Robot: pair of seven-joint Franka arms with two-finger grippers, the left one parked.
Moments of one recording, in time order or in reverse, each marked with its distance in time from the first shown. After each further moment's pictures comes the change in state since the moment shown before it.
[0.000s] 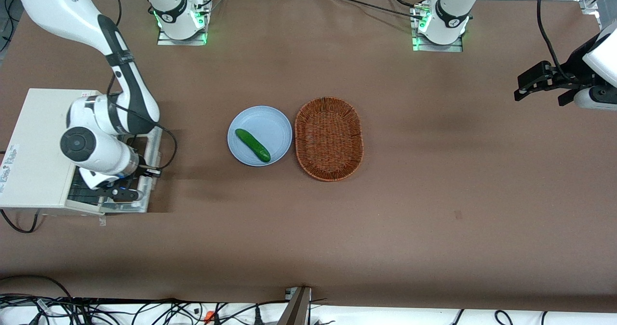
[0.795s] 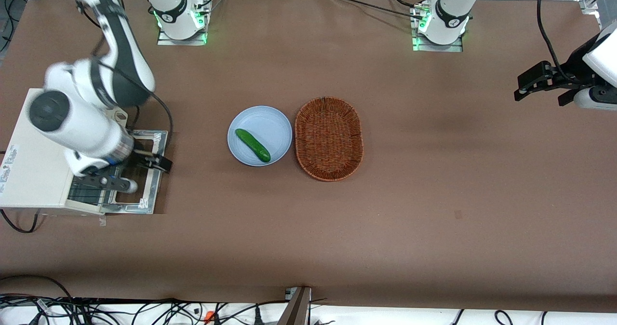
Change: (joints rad) arm 0.018 -0.244 0.049 0.100 0.090 -0.271 -0.063
